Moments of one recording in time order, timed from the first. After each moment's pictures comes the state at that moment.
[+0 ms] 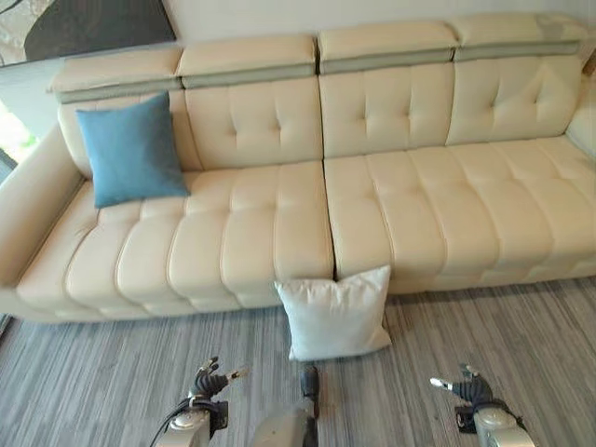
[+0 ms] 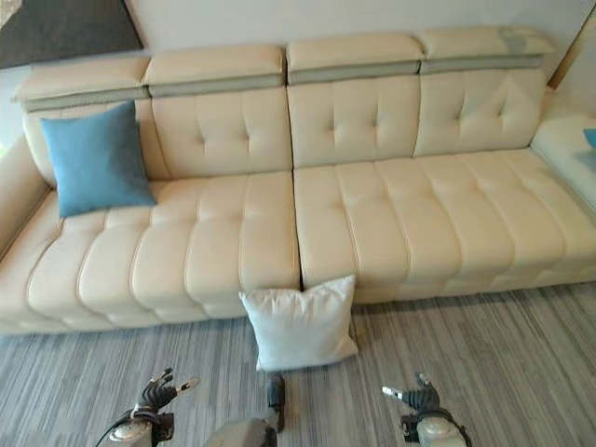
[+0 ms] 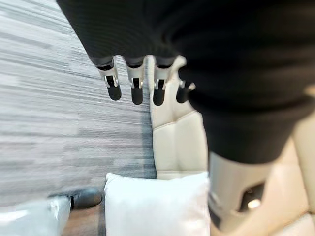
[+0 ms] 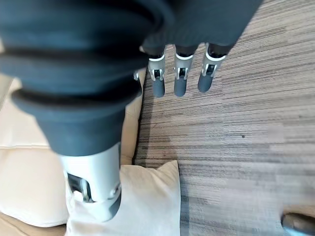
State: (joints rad) left arm 0.12 0.29 -0.13 0.64 -0.29 0.09 0.19; right arm 0.05 -0.35 0.12 0.78 0.16 0.11 -0.21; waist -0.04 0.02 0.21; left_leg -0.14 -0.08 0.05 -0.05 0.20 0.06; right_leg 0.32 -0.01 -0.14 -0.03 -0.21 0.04
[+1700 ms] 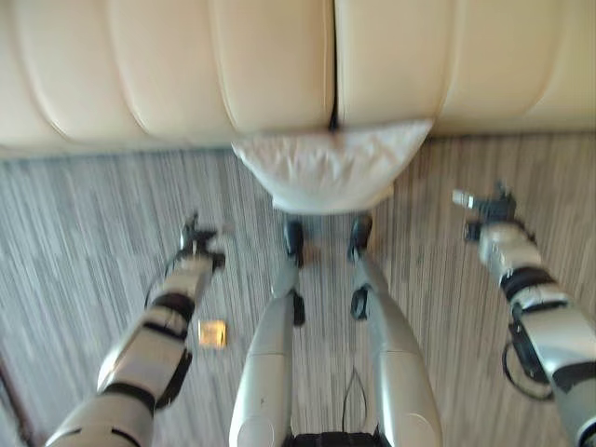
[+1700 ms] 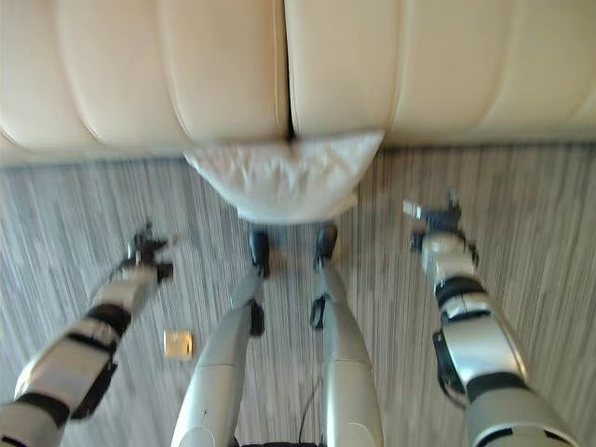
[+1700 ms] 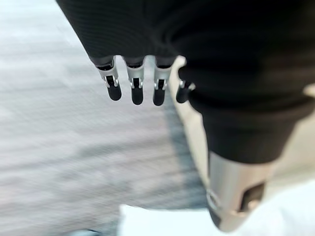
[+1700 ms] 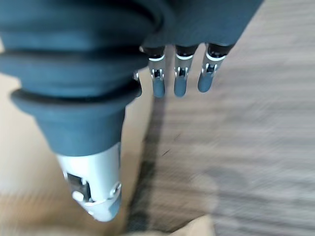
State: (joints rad) left arm -0.97 0.47 -0.39 1.08 -0.45 -0.01 0.40; right arm -1.05 -0.51 0.27 1.05 0.40 0.02 -0.40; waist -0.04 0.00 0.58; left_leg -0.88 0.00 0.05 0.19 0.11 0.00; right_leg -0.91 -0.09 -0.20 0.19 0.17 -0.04
